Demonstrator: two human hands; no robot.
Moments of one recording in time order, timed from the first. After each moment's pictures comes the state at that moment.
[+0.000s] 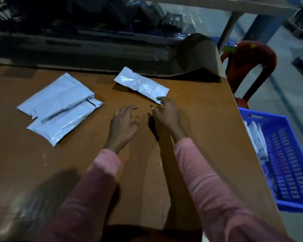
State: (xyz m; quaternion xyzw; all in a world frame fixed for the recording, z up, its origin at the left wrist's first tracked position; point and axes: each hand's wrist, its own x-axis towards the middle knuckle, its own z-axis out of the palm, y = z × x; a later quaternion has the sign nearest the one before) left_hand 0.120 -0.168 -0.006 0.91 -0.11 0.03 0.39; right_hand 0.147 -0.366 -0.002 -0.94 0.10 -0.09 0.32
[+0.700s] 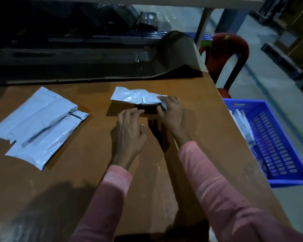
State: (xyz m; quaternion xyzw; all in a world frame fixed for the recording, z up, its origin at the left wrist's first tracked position) left_hand 0.091 -0.214 0.019 0.90 -0.20 0.12 0.36; right_hand 0.132 -0.404 -0.004 -0.90 0.10 -0.34 0.25
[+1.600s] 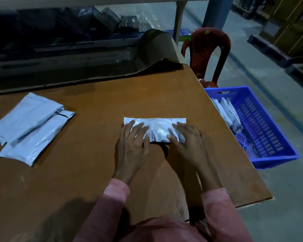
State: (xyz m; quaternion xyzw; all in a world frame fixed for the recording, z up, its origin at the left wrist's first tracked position) left_hand 0.006 -0.239 -0.019 0.89 -0.30 0.21 0.28; right_hand -0.080 -0.439 -0.008 -0.93 0.16 -0.20 0.26
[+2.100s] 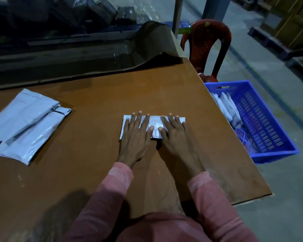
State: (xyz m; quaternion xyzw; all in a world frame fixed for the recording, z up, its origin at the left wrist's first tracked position) left_hand 0.040 -0.258 -0.044 0.93 -0.32 0.04 0.16; right_hand -0.040 -0.415 -0.029 -0.97 0.16 -0.08 0.17
